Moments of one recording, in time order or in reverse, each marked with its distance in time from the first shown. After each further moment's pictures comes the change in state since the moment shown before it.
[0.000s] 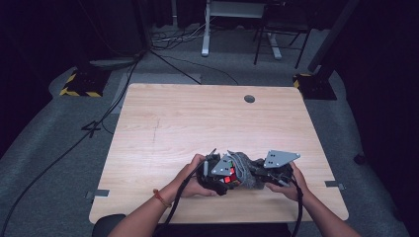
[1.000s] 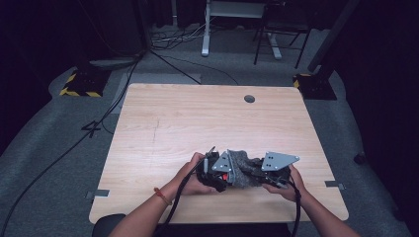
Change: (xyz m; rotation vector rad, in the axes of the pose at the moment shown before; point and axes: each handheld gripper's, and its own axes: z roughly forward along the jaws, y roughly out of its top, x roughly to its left) left arm 0.007 -0.011 0.018 0.057 -0.002 -0.022; right arm 0.011 0.016 -0.001 -0.063 -0.022 -0.077
